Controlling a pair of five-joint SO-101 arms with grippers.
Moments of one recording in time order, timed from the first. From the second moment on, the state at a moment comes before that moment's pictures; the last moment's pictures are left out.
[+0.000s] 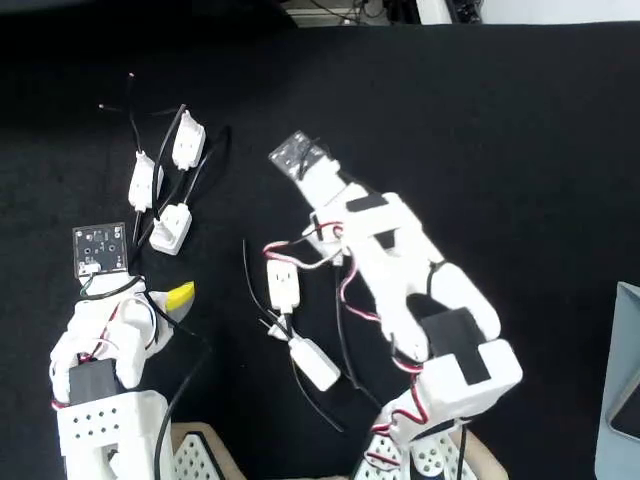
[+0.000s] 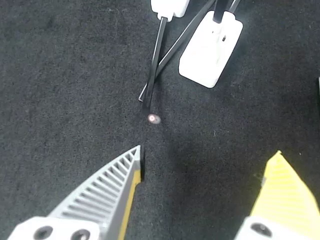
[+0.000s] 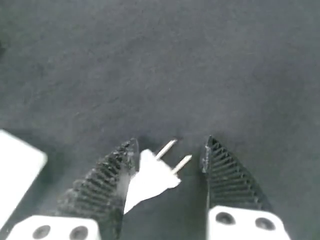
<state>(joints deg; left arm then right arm) -19.7 -86.8 86.6 56.8 -7.9 -17.1 7.7 32.1 36.3 27.3</state>
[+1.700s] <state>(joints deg) -19.7 -86.8 87.3 56.8 -7.9 2.6 -9.8 41.4 63.8 72.9</state>
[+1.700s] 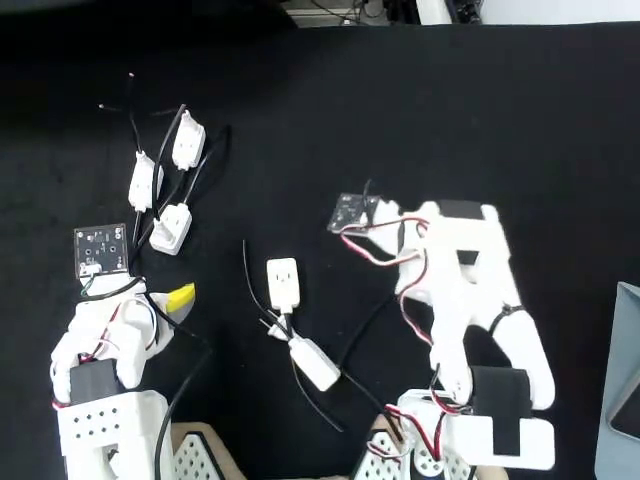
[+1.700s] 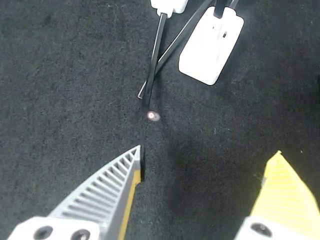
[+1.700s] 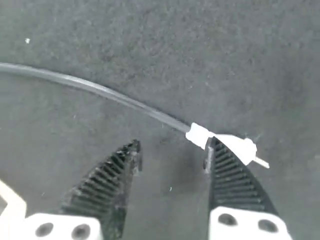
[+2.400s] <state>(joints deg) -19.7 -86.8 87.3 56.8 -9.1 2.5 -0.7 45.8 50.0 76.7</state>
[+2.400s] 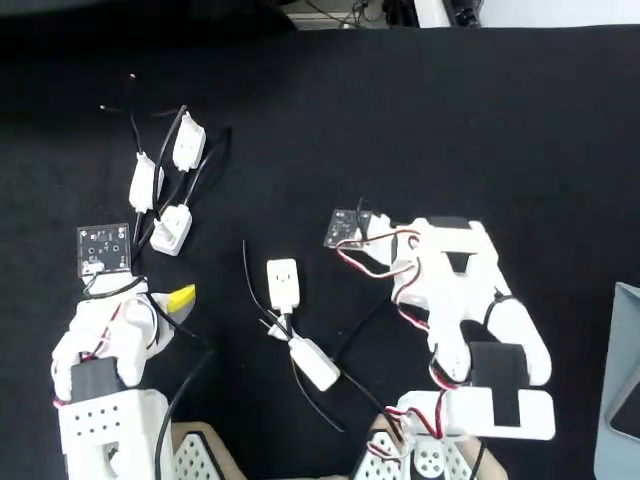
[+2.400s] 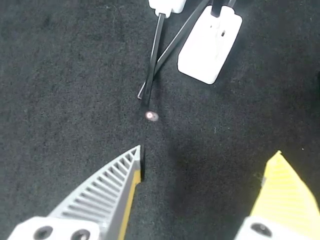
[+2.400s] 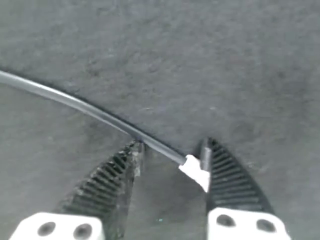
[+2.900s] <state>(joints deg) -19.7 -86.8 87.3 56.8 -9.1 2.4 -7.2 46.2 48.7 60.8</state>
